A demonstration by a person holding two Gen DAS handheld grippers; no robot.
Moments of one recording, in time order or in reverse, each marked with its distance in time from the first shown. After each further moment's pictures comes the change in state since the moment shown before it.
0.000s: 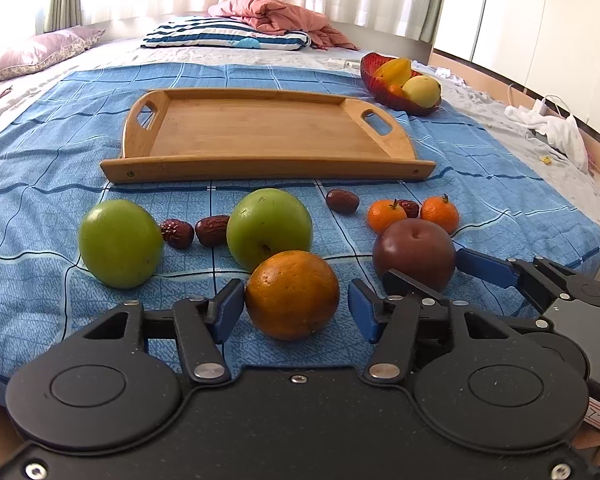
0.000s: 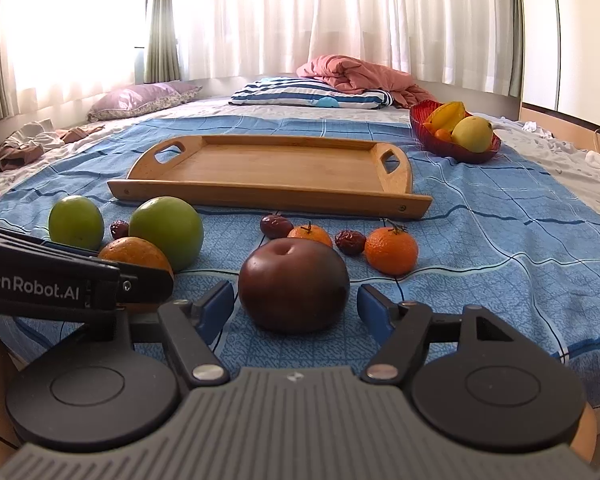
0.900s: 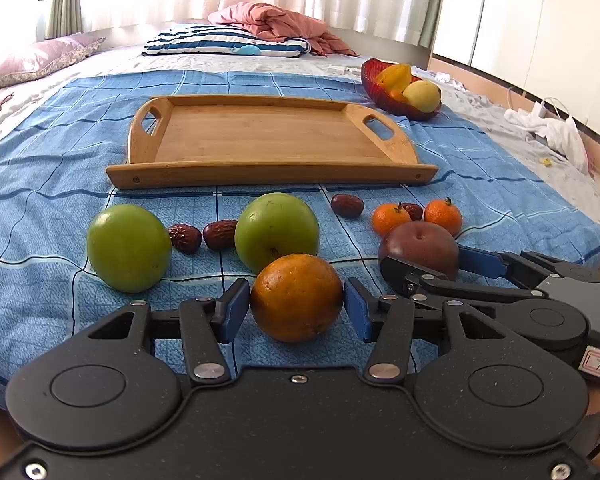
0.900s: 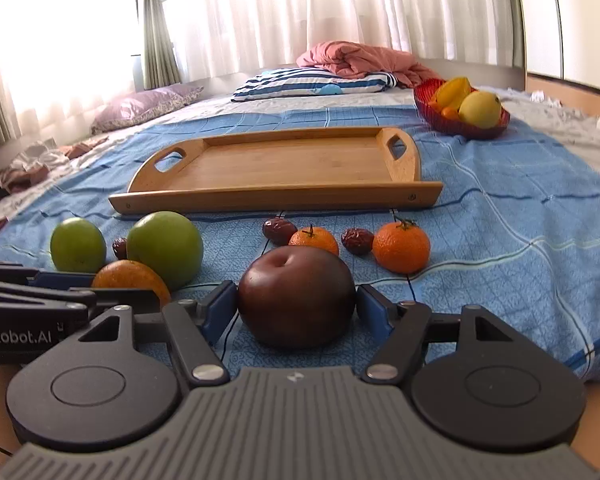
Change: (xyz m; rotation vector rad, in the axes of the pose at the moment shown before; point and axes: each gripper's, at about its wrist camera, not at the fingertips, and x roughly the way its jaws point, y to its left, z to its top) left arm -0.002 0.003 -0.001 0.002 -0.026 0.001; right arm 0.016 -0.013 0.009 0.074 0.034 0.053
